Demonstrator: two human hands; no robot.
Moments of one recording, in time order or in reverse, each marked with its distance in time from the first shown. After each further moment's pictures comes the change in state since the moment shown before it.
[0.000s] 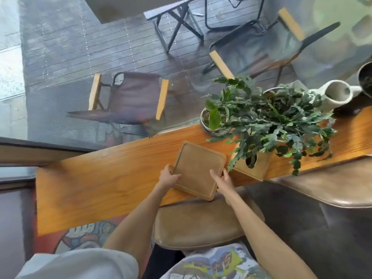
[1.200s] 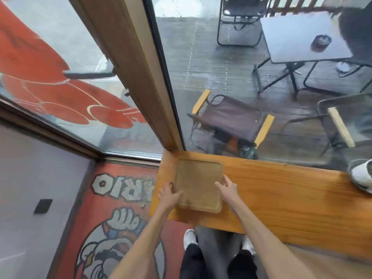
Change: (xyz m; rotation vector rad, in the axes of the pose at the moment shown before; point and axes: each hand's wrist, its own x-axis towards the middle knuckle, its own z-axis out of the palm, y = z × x) left_hand -0.027 -0.345 -0.378 -0.405 0.293 0.017; right_hand -0.088 -0.021 0.501 -0.469 -0.145 -0.358
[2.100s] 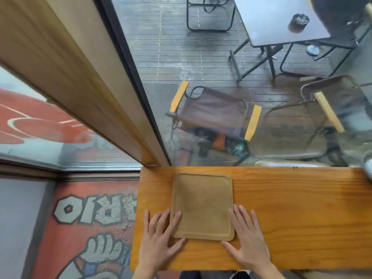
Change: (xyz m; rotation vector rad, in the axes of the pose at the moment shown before) left_hand 0.149 -0.118 0.037 0.850 0.251 1.050; right_hand 0.046 0.143 -0.005 -1.050 0.191 -0.567
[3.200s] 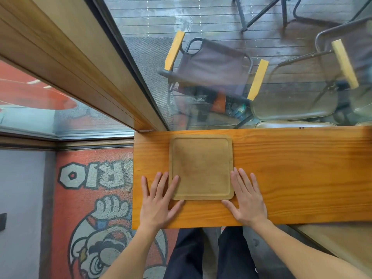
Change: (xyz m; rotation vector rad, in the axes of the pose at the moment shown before) left_hand -0.003 -0.003 0.008 0.136 0.009 0.028; right_hand -0.001 -0.003 -0.007 -0.094 0.012 0.041
